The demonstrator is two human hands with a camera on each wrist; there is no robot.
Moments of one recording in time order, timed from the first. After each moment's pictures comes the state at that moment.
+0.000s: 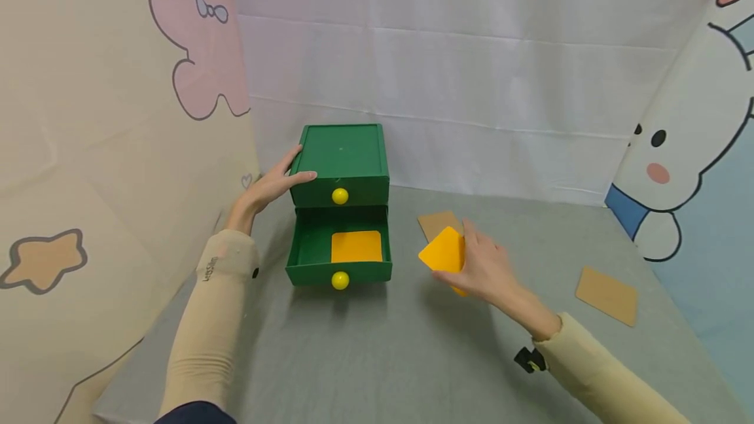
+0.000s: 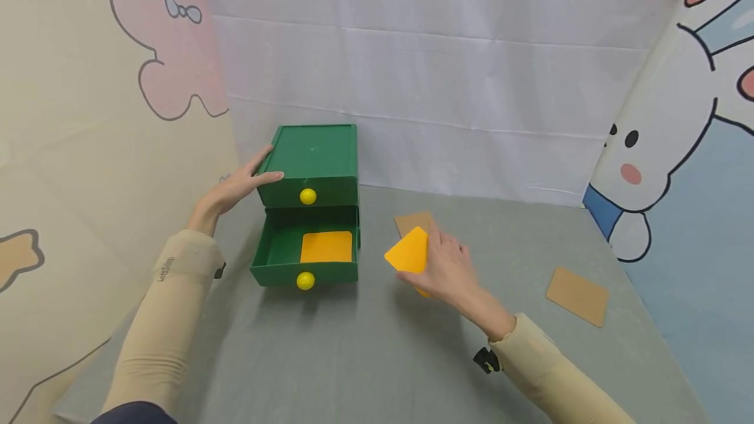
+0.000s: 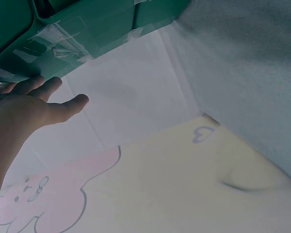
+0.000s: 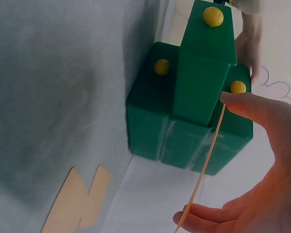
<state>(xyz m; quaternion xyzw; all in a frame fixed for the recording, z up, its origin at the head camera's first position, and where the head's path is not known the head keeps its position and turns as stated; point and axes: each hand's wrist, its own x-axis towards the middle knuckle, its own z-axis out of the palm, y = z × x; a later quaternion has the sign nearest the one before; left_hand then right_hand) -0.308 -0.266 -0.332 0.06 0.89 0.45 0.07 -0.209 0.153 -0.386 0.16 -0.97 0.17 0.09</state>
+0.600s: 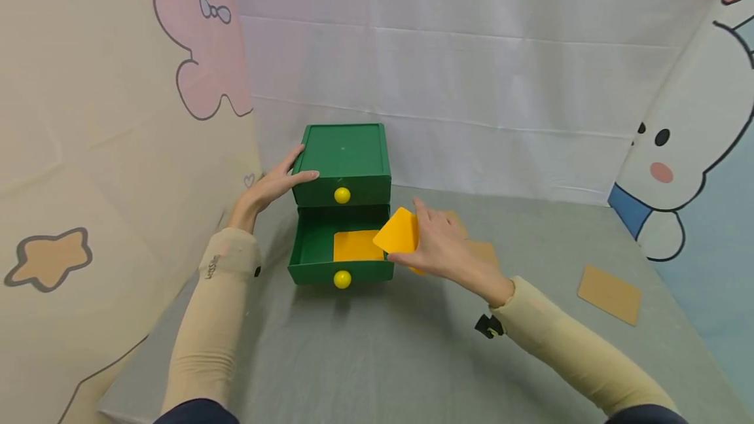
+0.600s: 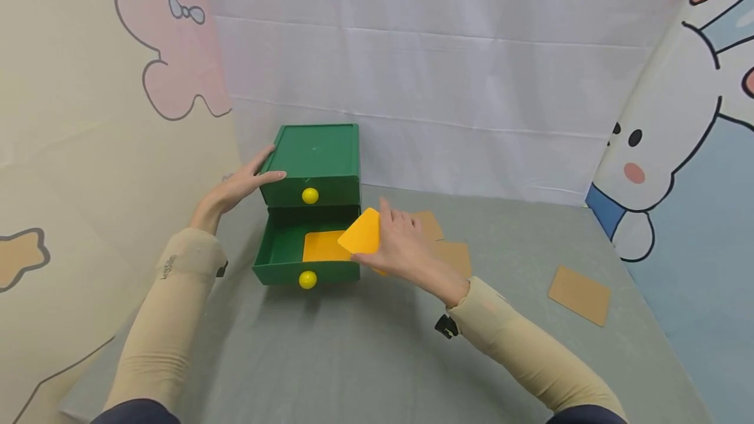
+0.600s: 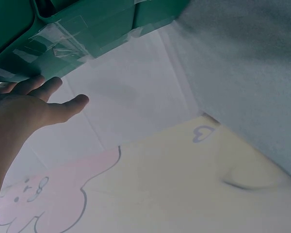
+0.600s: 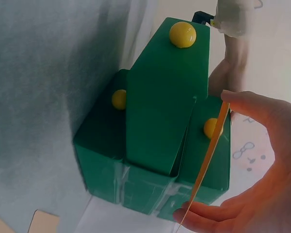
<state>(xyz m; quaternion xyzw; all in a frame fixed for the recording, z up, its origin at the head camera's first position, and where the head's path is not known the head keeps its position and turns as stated) -0.291 -0.256 -0.310 0.07 0.88 0.46 0.09 -0.226 0.083 -0.353 0.23 -0.96 0.17 0.05</state>
